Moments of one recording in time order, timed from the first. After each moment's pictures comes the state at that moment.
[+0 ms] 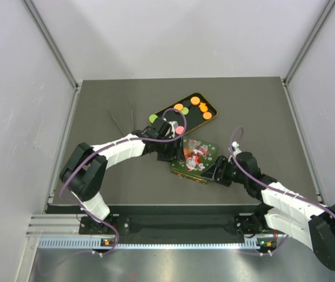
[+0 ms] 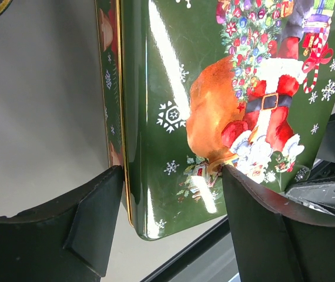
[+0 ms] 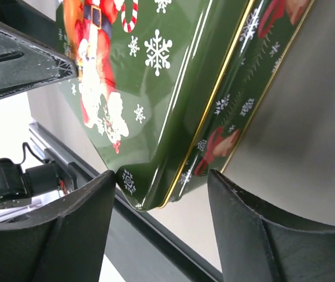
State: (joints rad) left arm -0.67 1.69 1.05 -0.31 0.32 -0.58; right arm 0.49 0.93 0.23 0.07 -0.35 0.87
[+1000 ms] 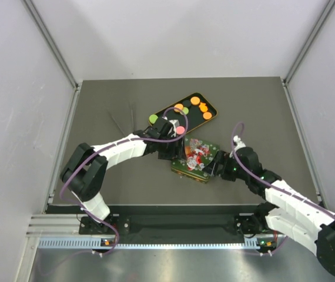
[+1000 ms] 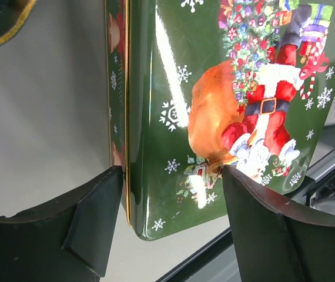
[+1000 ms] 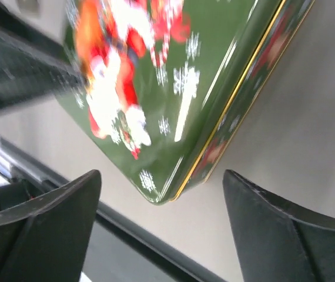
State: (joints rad) left arm -0.68 1.69 1.06 -0.30 0.26 -0.58; right arm 0.52 0.87 0.34 -0.13 -0.21 0.77
